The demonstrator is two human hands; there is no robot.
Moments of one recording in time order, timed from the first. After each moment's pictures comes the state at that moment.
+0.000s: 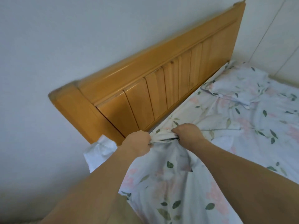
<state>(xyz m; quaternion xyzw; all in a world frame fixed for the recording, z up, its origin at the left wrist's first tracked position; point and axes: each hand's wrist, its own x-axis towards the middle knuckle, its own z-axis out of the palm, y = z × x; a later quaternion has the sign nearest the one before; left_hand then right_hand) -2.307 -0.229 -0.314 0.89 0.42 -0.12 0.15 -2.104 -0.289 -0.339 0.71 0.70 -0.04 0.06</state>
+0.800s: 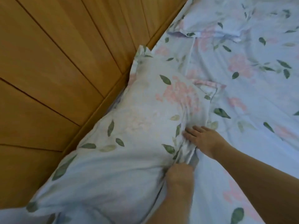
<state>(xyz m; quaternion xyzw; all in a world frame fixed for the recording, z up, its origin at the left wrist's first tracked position) -2.099 -0.308 -0.735 0.92 0.24 -0.30 0.09 -1.933 -0.327 -0.742 0.73 0.62 -0.17 0.24</state>
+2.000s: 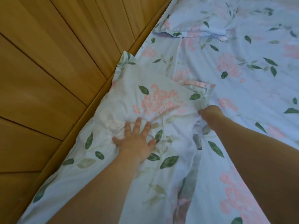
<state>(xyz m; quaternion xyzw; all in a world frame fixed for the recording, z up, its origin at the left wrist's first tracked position) -2.081 -0.157 -0.741 0.89 0.37 -0.26 0.11 -1.833 -0.277 -0.749 0.93 0.01 -0.29 -0.23</state>
